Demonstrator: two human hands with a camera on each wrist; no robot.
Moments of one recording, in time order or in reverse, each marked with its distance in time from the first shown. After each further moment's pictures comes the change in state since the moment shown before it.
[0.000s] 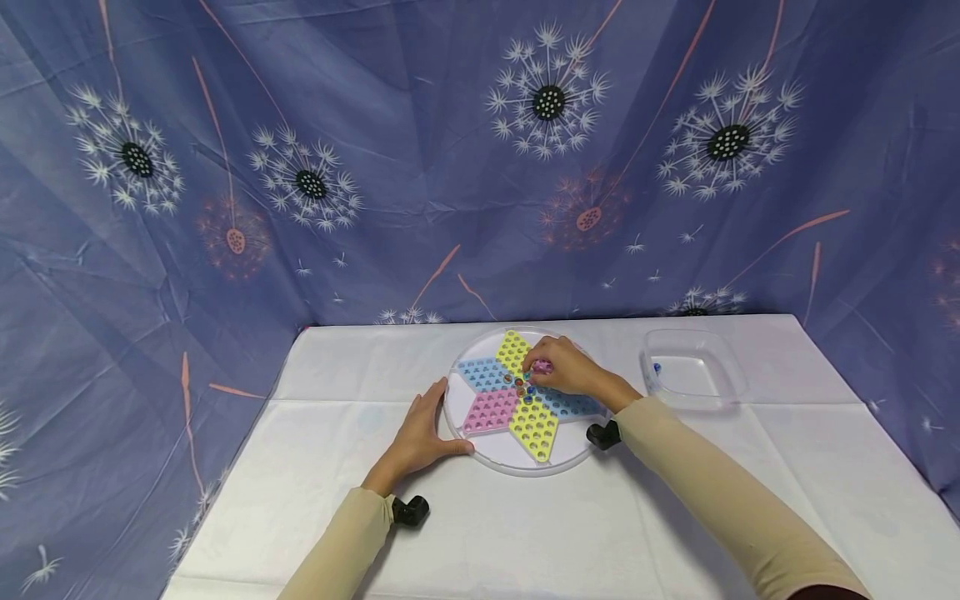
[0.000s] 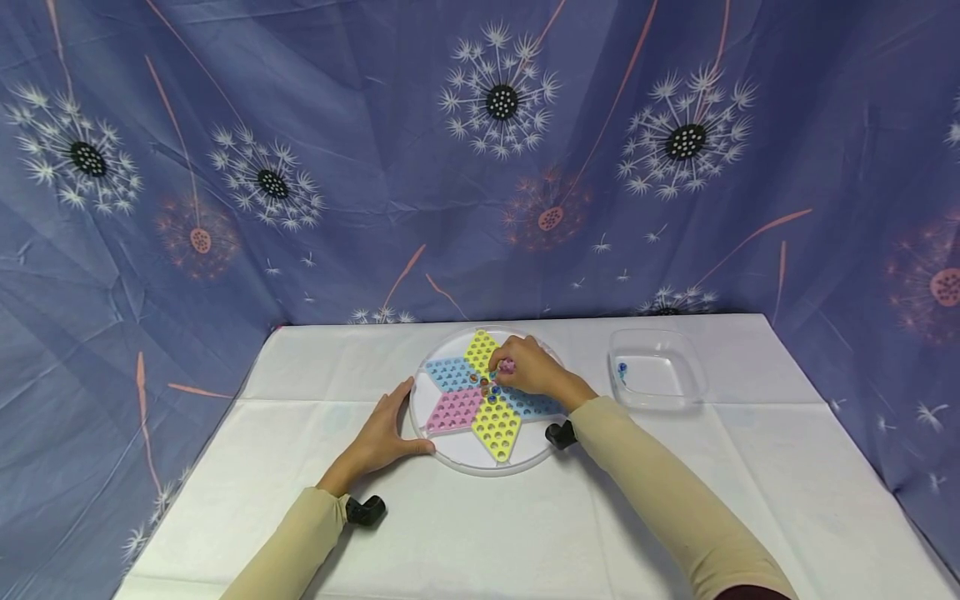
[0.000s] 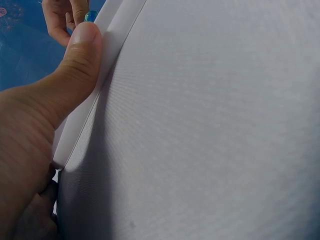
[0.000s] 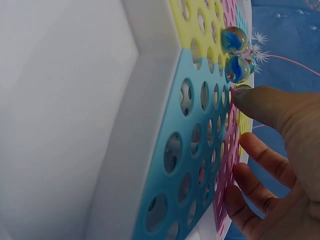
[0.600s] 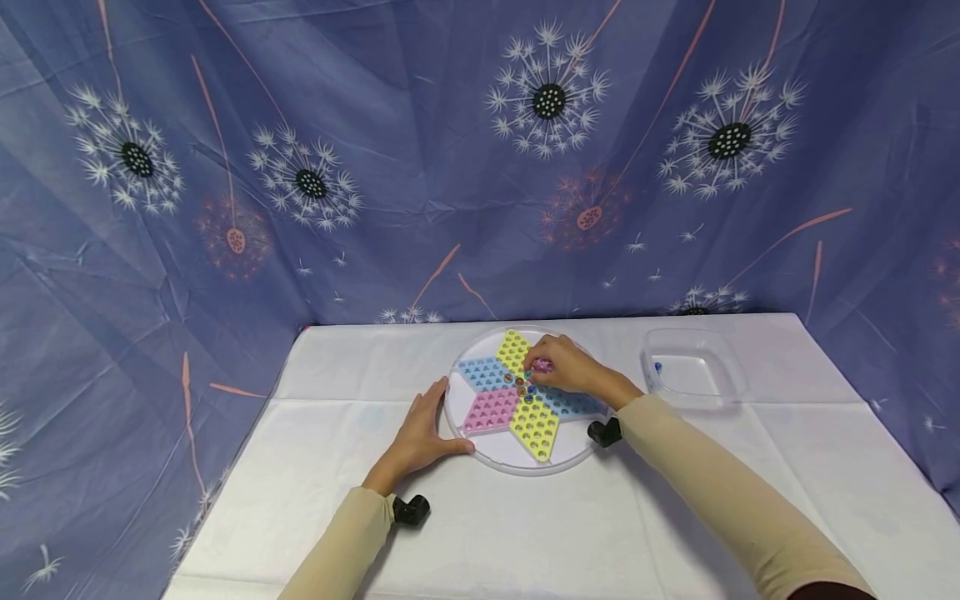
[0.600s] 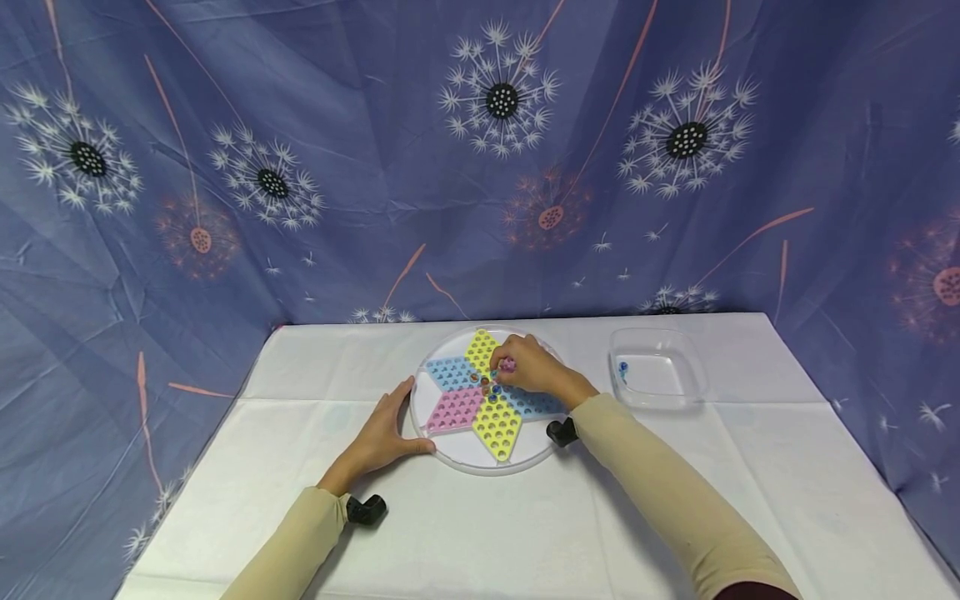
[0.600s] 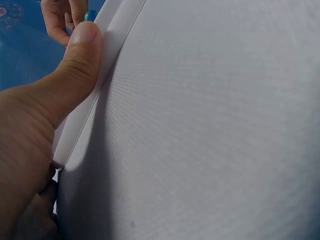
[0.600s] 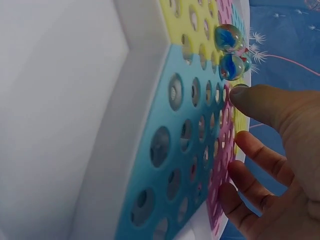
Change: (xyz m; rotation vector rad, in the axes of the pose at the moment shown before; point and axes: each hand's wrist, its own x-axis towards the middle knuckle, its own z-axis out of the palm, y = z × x) left_hand 0.000 0.000 0.000 0.007 -0.005 -0.008; right_hand -0.001 -0.004 -0.004 0.002 -0.016 0.028
